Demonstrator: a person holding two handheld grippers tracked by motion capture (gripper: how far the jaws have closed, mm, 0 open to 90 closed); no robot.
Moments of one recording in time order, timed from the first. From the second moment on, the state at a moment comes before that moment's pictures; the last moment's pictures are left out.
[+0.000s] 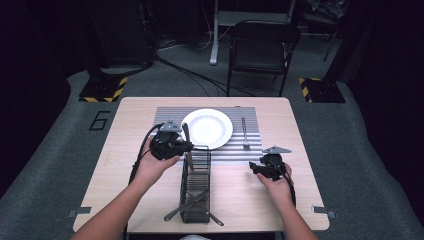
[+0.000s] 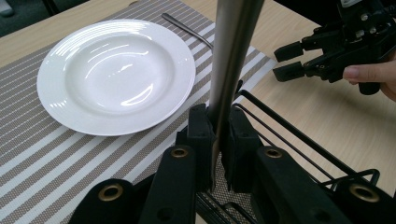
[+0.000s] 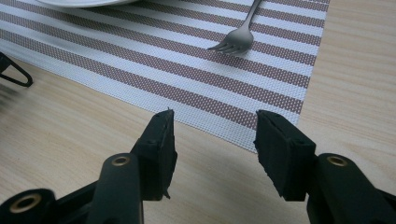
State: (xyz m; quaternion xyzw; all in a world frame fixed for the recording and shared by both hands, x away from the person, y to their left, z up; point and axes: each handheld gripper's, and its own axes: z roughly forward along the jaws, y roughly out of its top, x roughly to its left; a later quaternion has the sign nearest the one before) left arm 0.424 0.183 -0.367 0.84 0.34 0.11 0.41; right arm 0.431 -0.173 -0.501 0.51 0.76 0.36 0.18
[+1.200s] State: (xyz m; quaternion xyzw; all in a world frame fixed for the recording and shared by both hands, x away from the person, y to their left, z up) left arm 0.420 0.185 -0.282 0.85 0.32 0.13 0.41; right arm 0.431 -0.173 -0.500 0.51 0.76 0.36 0.18
